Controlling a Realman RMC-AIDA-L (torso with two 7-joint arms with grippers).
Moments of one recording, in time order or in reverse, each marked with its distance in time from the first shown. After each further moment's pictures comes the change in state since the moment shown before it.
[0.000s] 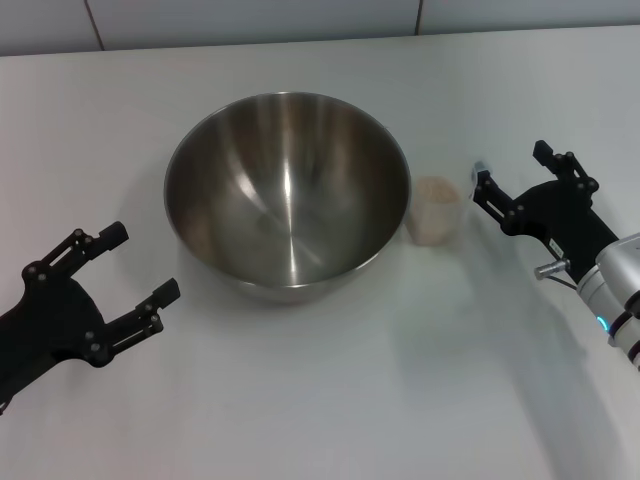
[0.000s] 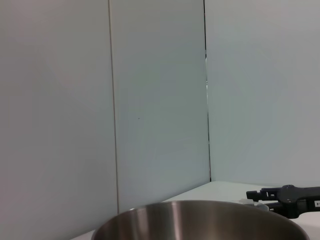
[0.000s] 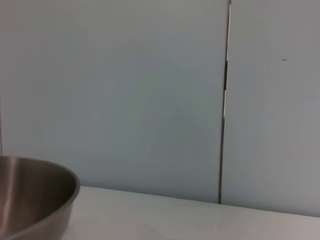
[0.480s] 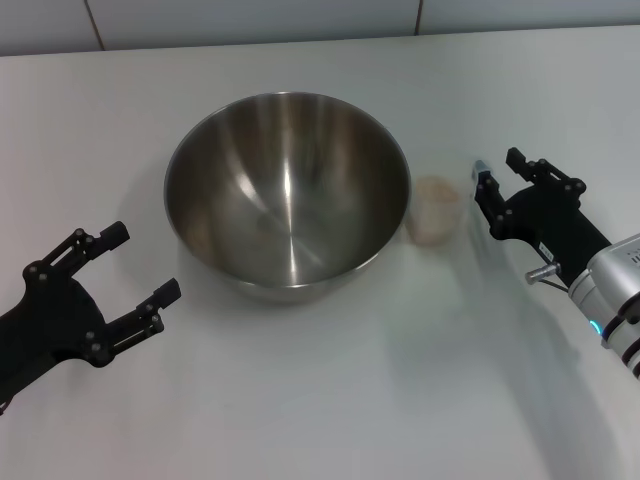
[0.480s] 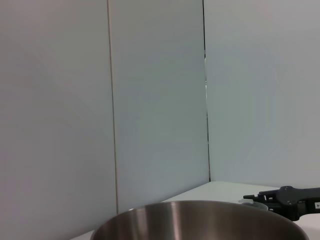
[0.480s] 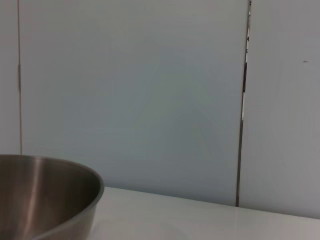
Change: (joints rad) left arm -0.001 0.000 0.002 0.000 0.000 0.000 0.000; right arm 0.002 0.000 -0.013 0.007 -0.025 -0.007 0.000
